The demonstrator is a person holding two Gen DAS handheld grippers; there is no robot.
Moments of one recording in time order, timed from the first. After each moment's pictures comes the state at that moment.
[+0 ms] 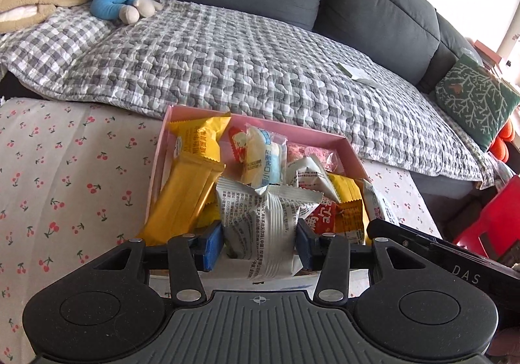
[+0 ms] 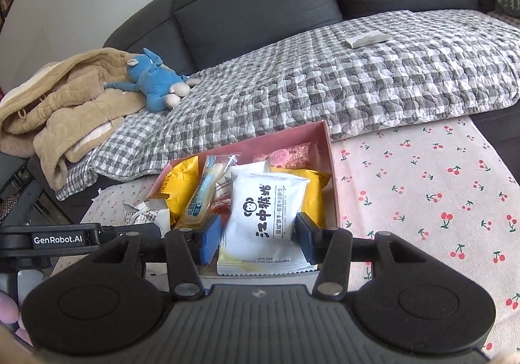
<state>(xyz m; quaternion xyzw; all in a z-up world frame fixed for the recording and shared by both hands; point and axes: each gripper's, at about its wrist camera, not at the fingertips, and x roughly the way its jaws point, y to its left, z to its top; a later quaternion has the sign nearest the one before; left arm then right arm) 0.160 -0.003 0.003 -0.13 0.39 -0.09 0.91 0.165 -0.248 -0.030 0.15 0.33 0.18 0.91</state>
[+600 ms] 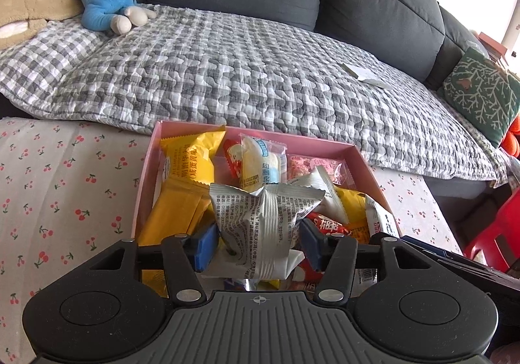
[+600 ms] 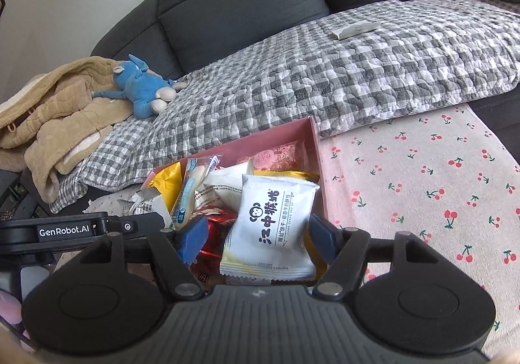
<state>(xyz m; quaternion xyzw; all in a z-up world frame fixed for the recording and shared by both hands) 0.185 -0.017 -0.002 -0.11 0.39 -0.08 0.91 0.177 -0.255 -0.035 0.17 0.33 0.17 0.91</state>
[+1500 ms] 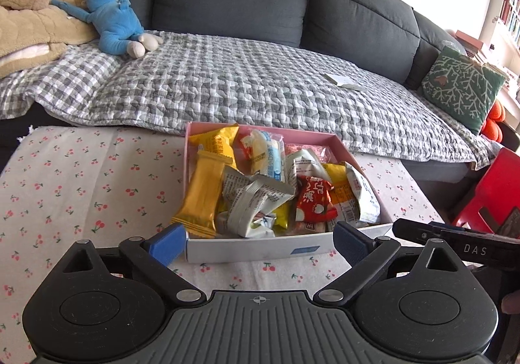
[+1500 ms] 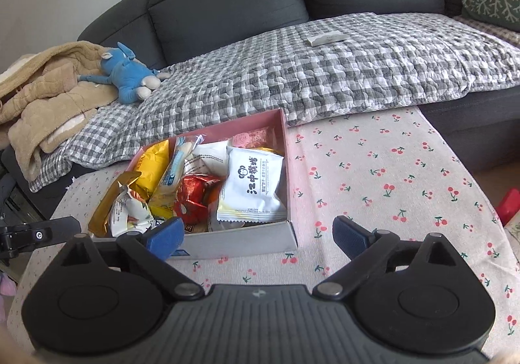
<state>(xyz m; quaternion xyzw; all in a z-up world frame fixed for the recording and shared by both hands) 0.086 0.010 0.023 -0.07 0.35 -0.09 0.93 0.112 -0.258 -0.017 0.09 0.33 0.12 0.93</state>
